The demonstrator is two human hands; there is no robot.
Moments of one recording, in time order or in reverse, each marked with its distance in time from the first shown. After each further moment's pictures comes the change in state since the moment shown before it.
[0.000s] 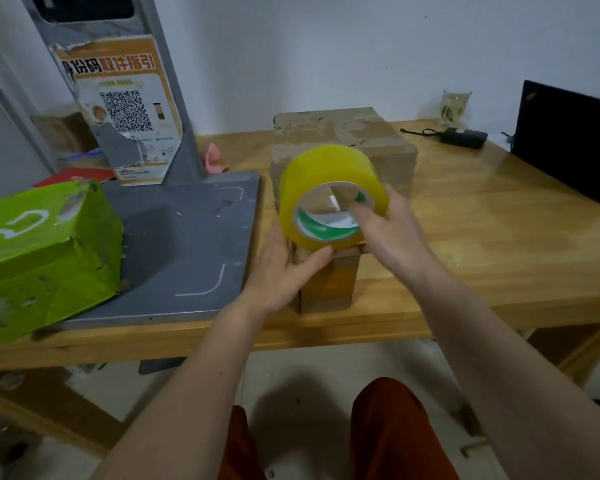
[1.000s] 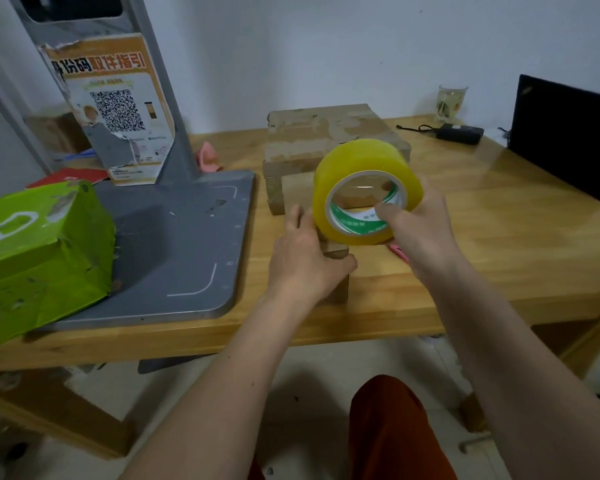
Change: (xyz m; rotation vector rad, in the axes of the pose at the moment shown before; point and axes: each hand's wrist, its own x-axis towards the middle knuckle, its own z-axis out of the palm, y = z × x) left_hand 0.009 0.050 0.038 0.497 0.009 -0.194; right_hand 0.011 0.022 -0.032 0.155 0.144 -0.011
